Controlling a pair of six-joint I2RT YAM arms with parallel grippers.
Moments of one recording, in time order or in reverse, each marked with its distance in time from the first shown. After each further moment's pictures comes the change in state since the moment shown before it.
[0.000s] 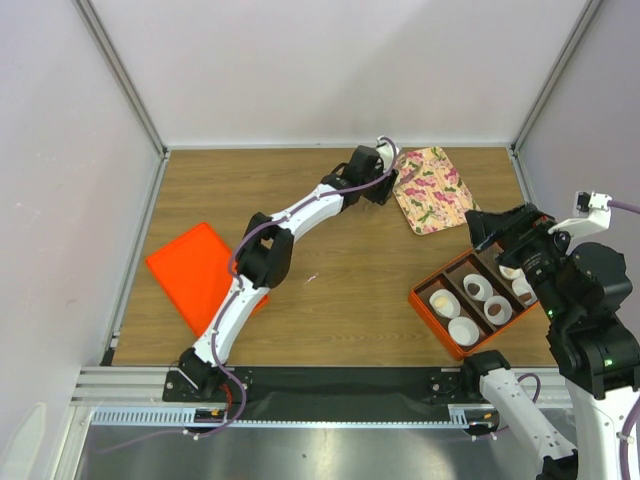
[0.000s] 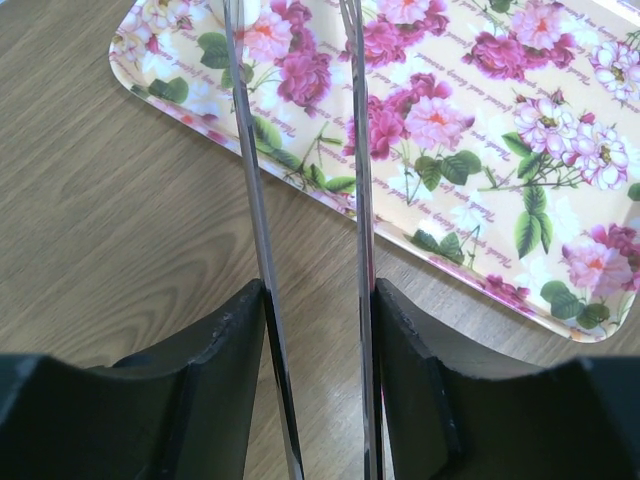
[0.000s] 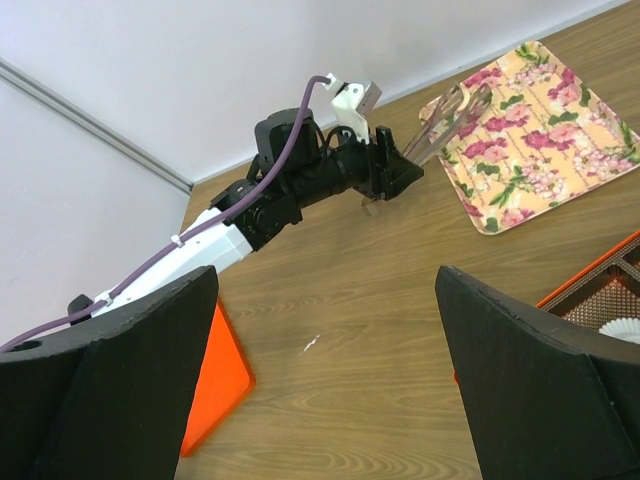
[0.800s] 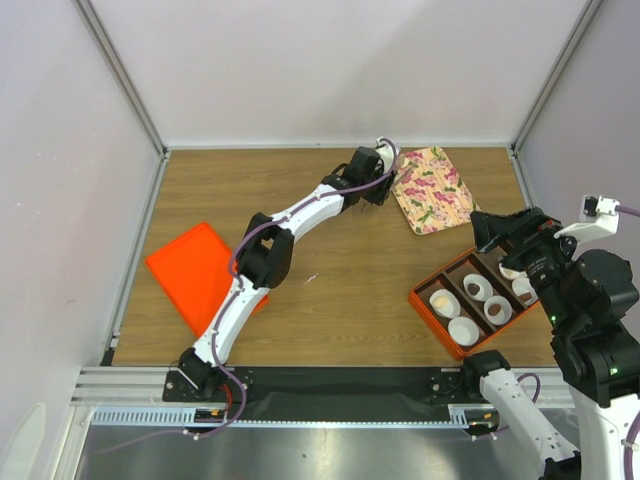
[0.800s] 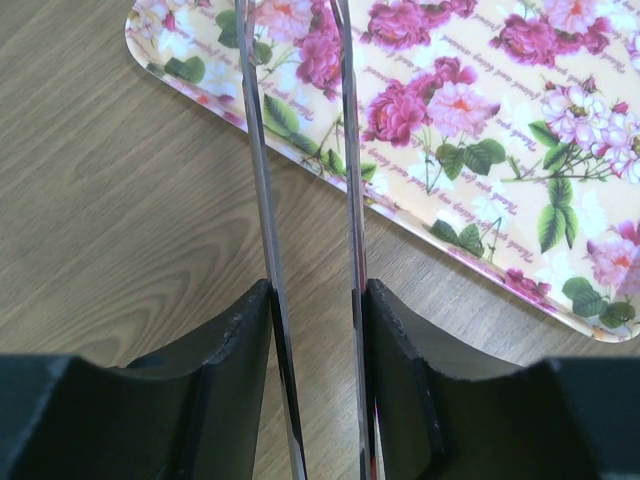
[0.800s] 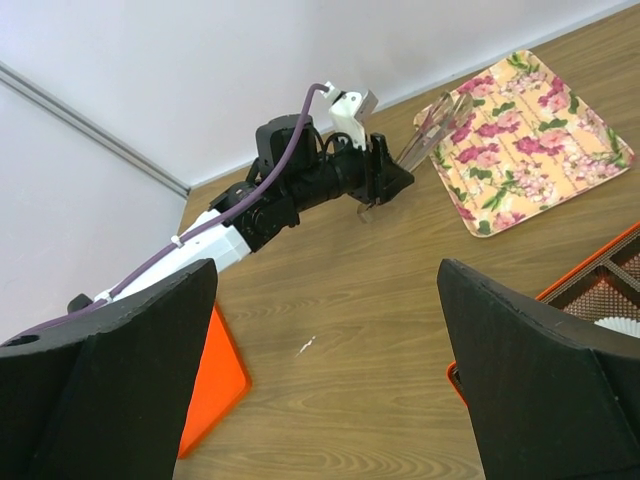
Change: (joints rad) left arm -0.003 0.000 0.000 -0.025 -0.042 0.003; right arm 0.018 -0.021 0.007 -0.001 0.042 -0.010
